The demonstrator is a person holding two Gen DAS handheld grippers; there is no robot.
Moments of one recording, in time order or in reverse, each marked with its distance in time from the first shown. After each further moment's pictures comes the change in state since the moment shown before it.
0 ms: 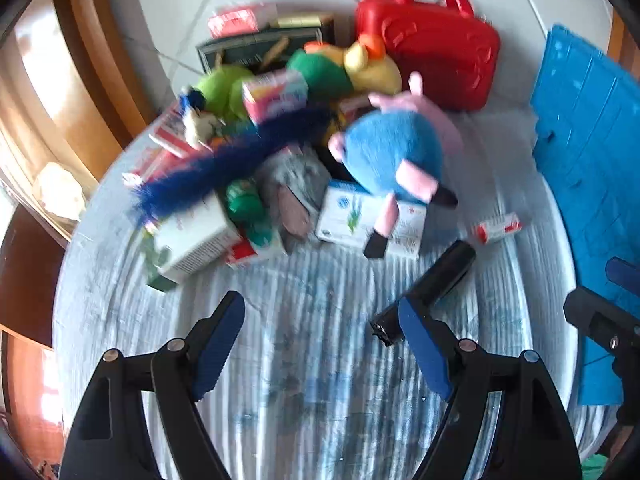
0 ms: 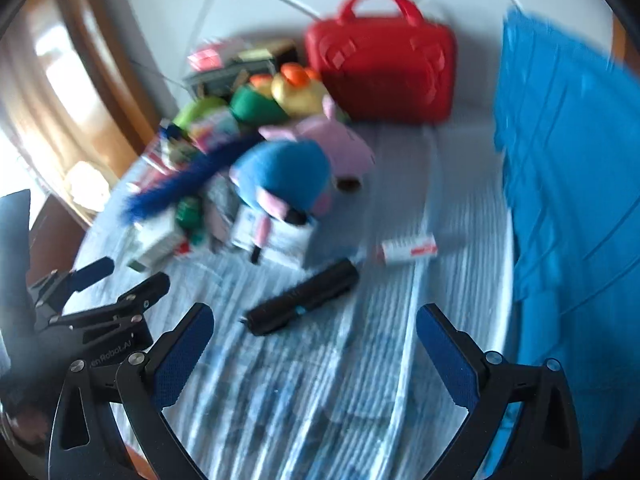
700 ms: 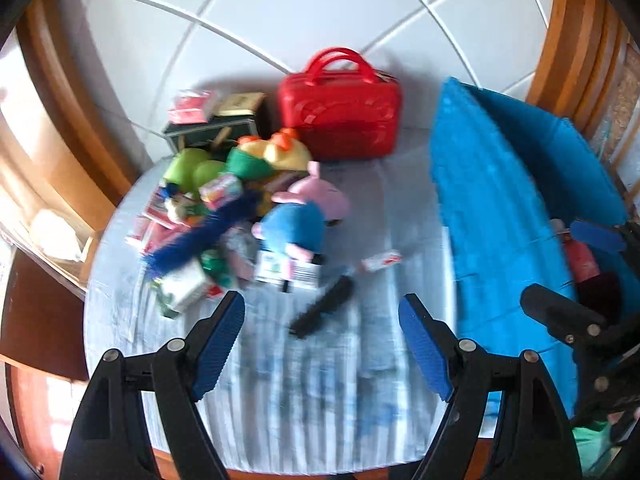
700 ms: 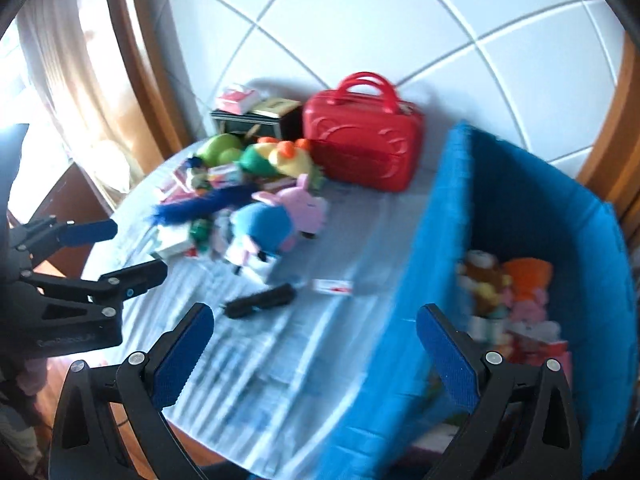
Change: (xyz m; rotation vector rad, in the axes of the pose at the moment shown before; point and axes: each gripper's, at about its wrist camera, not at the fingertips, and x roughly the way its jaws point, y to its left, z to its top) left arm -0.216 -0.066 0.067 0.114 -0.061 -0.067; right arm -0.203 -0.026 0.060 -0.221 -0.054 0.017
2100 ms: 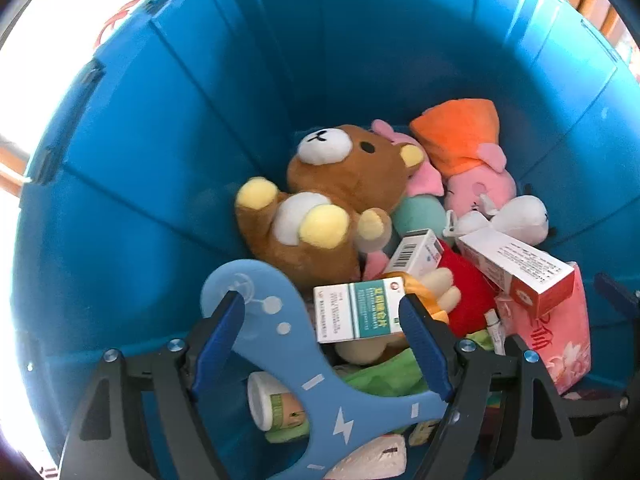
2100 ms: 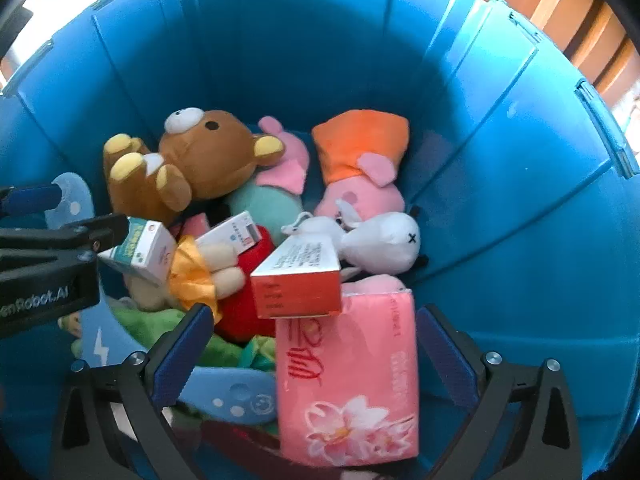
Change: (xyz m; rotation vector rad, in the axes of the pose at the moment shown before) left arm 0.186 -0.395 0.073 0.159 0.336 0.006; right arm 0.076 -0.372 -0.109 0.198 0.284 -0.251
